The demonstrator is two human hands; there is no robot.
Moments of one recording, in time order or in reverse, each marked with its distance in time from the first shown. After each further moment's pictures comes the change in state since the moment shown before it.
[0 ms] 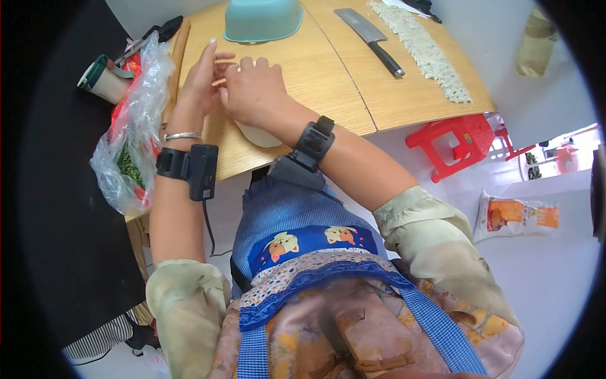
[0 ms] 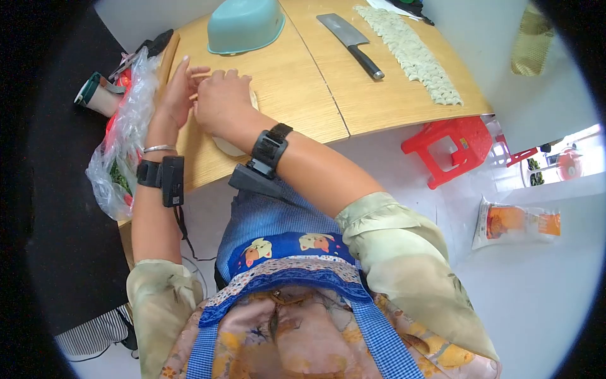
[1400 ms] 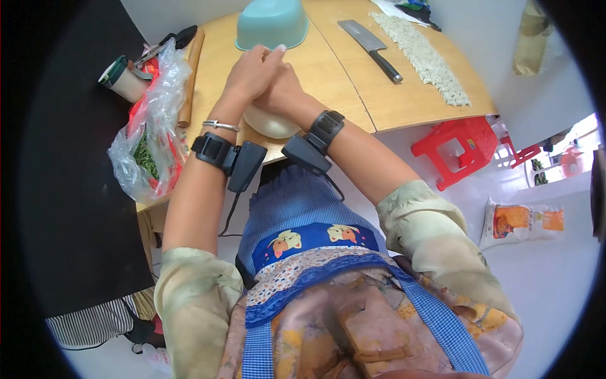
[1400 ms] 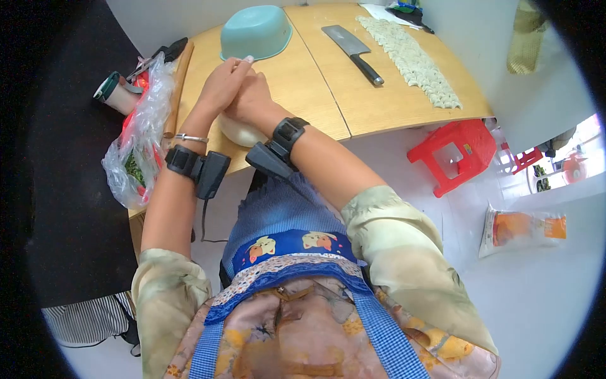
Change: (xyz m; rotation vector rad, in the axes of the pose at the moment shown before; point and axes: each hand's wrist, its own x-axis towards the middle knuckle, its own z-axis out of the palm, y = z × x) left_hand -0.024 0.009 0.063 1.001 0.071 0.618; right_hand 0.010 0.039 0.014 0.249 0.346 -0.225
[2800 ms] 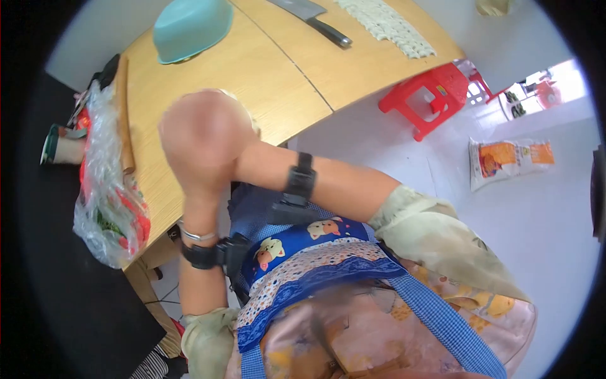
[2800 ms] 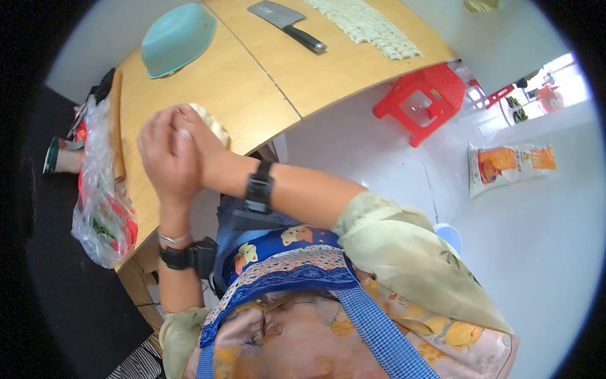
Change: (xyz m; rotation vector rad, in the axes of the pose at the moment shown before) left_hand -0.098 0.022 0.018 0.159 0.323 0.426; right_hand -0.064 -0.025 0.008 -0.295 0.115 -0.096
